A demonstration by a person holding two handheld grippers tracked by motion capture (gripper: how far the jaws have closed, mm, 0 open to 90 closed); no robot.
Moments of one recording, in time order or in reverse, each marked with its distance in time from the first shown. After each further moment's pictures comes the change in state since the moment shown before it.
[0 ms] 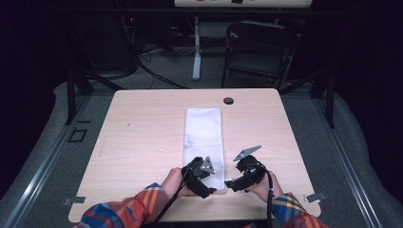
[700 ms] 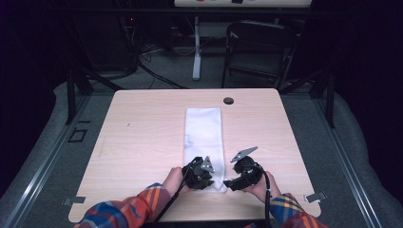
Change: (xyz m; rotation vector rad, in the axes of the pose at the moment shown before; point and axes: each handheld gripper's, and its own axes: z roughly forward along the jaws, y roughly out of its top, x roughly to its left) left arm 0.012 -0.007 0.013 -0.005 -0.004 -0.032; right arm 0.004 0.002 0.007 0.020 -0.006 -0.021
